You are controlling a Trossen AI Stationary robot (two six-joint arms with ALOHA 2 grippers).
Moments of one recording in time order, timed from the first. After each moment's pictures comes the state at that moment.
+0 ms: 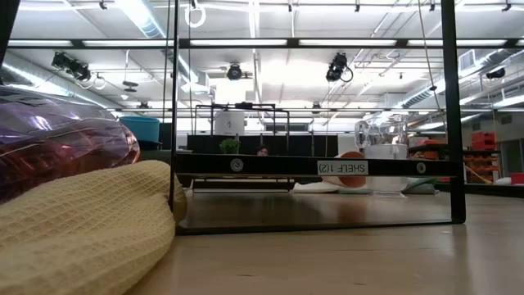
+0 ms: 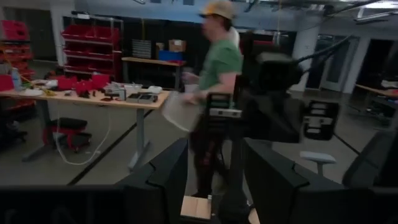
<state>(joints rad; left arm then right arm) 0.25 1.69 1.99 -0.19 0.13 -0.09 -0.06 0.85 1.26 -0.34 -0.16 0.00</state>
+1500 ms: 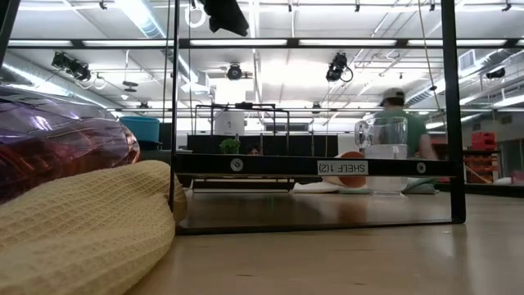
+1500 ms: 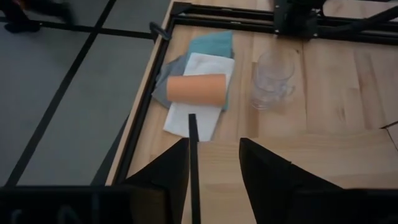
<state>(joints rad) 0.52 1.68 2.00 -1.06 0.21 0.27 -0.28 1.25 1.61 -0.35 -0.12 0.04</state>
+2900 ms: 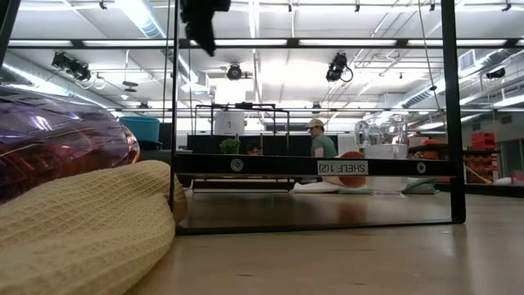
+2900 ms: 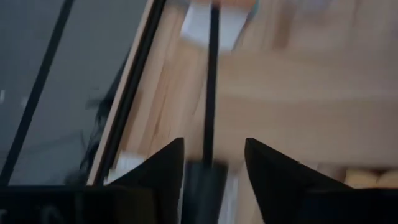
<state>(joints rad) 0.51 1.68 2.00 -1.40 -0.01 0.23 -0.35 1.25 1.61 -0.67 -0.17 -0.07</state>
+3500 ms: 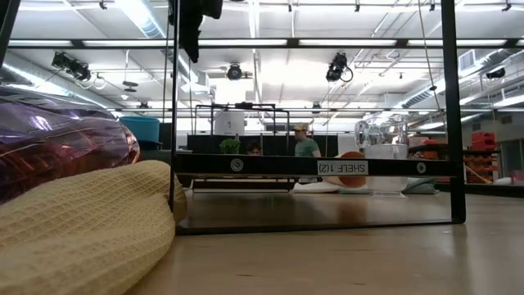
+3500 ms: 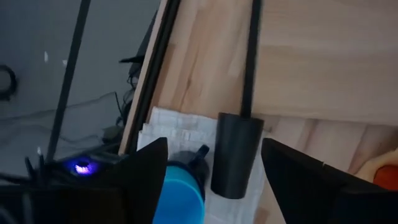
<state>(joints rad) 0.51 1.68 2.00 -1.50 -0.16 0.28 -0.35 1.25 1.61 -0.66 -0.17 -0.07</state>
